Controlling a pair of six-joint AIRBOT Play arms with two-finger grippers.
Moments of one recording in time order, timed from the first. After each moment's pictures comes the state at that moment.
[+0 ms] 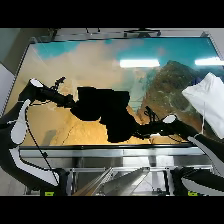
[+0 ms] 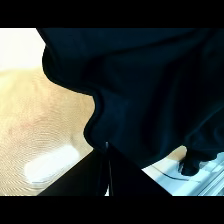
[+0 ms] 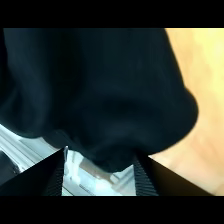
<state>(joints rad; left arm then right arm) 0.16 -1.76 1.38 0.91 -1.41 -1.08 0.33 -1.33 0.53 -0.40 0.83 1.25</state>
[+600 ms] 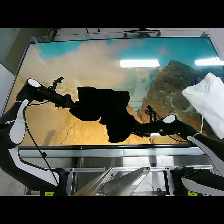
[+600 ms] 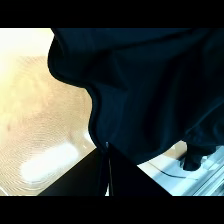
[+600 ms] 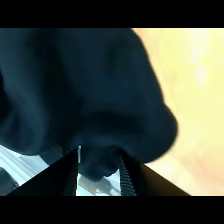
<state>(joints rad) 0.18 -1.76 1.39 0.91 -1.44 -1.08 0.32 -1.36 0.53 -0.37 0.79 1.23</state>
